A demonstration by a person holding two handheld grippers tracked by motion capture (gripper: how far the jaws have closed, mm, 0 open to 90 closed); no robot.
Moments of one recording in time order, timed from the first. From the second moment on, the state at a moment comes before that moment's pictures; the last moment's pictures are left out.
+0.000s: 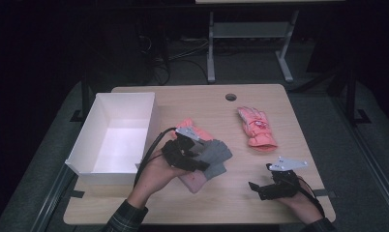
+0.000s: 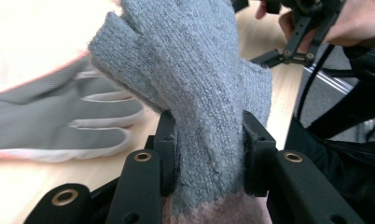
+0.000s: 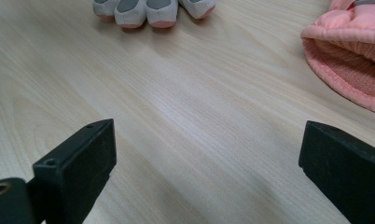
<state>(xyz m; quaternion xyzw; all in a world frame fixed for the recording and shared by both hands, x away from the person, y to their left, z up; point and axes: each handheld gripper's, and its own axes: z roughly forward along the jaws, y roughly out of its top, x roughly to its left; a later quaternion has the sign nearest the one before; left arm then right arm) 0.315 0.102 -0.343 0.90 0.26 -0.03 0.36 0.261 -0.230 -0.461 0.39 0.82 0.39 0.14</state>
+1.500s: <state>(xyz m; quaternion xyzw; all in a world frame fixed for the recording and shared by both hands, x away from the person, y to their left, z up) 0.360 0.276 -0.281 0.79 0.44 0.11 0.40 0.264 -0.231 -0.462 0.39 0.82 0.39 0.13</state>
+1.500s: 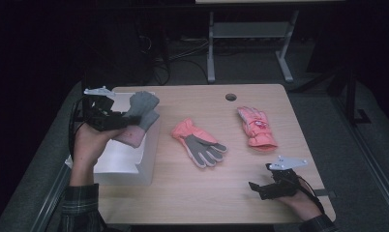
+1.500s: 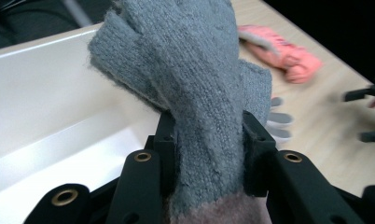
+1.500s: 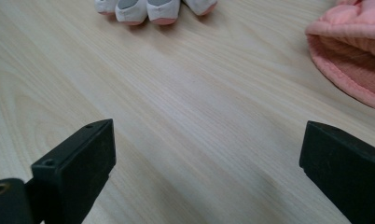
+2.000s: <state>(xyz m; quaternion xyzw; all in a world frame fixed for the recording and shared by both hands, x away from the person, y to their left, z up) 0.393 0.321 -0.331 0.78 0.51 0.14 0.33 0.265 -0.231 -0.461 0.39 0.82 0.39 0.13</state>
